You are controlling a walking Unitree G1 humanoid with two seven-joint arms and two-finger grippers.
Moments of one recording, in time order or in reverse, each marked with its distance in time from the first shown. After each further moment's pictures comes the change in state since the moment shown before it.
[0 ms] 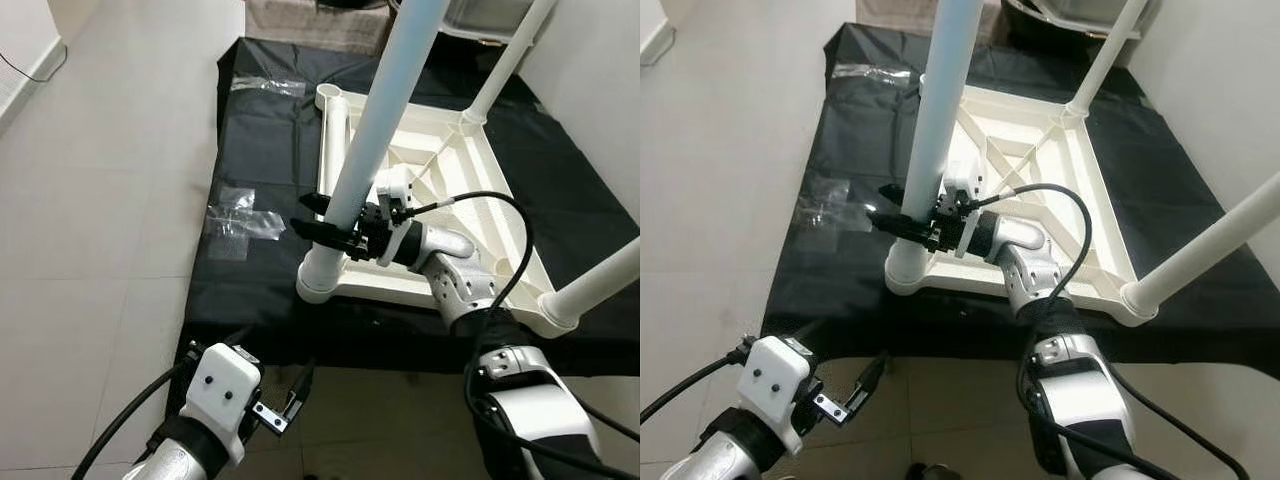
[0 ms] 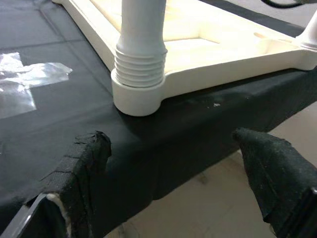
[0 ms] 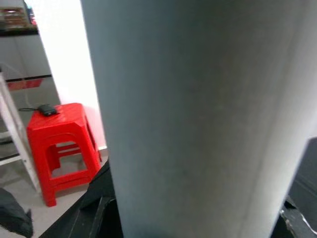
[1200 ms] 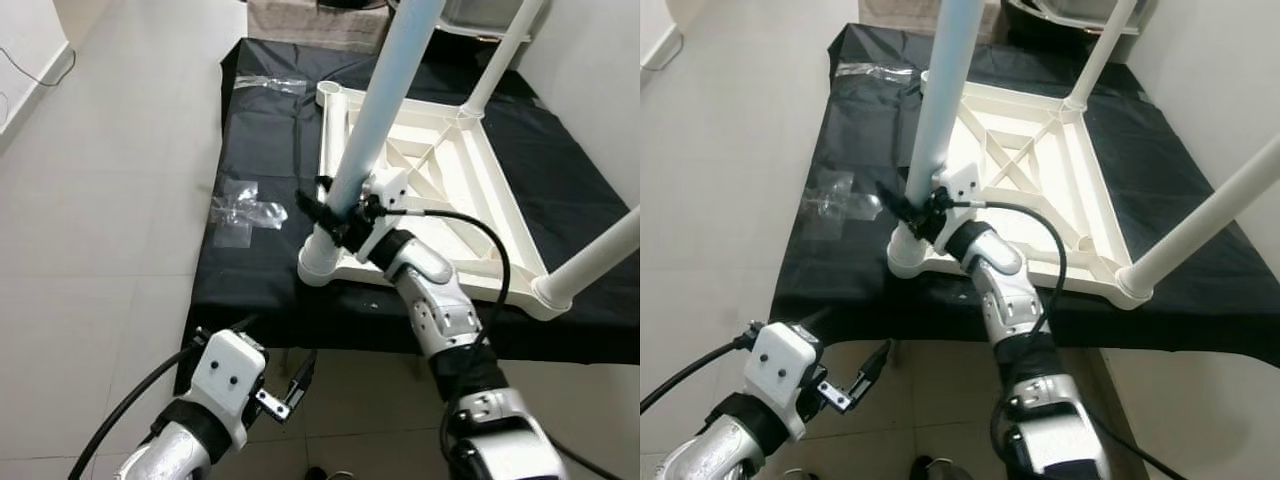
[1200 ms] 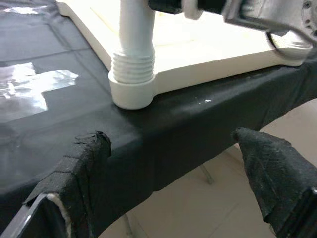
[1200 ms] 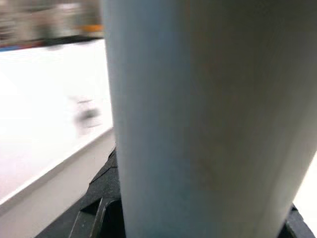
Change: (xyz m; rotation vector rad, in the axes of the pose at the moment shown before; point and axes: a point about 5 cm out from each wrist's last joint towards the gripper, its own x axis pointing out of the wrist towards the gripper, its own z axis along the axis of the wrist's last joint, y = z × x) left arm 0.015 0.005 0.004 0.020 -0.018 -0.012; right arm -0.002 -0.003 -0.016 0.046 -0.058 -0.955
